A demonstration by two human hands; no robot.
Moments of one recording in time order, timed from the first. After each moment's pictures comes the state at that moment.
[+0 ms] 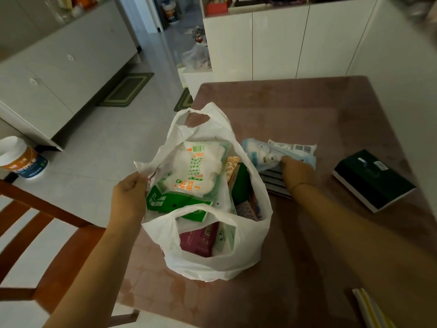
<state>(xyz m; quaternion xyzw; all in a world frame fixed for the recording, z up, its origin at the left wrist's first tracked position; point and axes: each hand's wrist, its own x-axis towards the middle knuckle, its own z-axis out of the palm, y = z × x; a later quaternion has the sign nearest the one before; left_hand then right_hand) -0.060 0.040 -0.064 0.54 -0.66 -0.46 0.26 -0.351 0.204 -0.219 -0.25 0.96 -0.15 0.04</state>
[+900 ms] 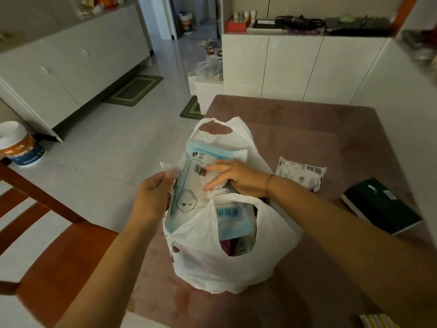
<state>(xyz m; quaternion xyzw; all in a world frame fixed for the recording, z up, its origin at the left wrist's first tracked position) -0.052 0.024 -0.057 0.48 -0.65 -0.54 0.23 -0.247 0.102 -0.098 -0.66 0.69 -0.17 0.24</state>
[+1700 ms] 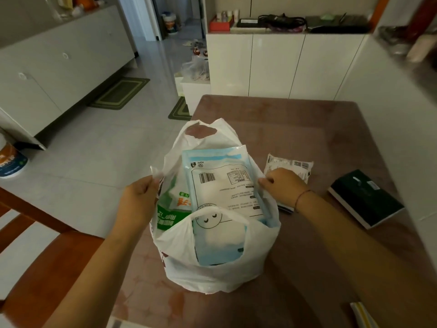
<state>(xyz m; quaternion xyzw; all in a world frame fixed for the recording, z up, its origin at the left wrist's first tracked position) -0.049 0.015 -0.065 0.45 -0.76 -0.42 0.22 -0.276 0.186 -0.102 -0.34 0.89 -0.19 0.21</state>
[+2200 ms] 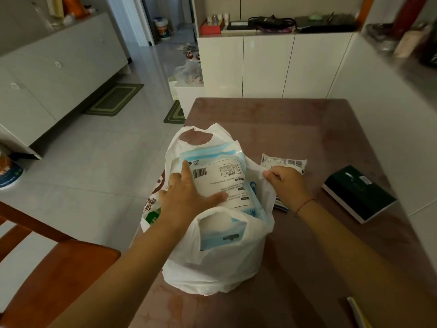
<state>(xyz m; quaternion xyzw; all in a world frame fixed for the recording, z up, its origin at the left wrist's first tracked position) -0.115 0.053 -0.075 0.40 -0.89 -0.23 -0.01 -0.281 0.208 -0.121 -0.31 0.87 -0.38 0.09</state>
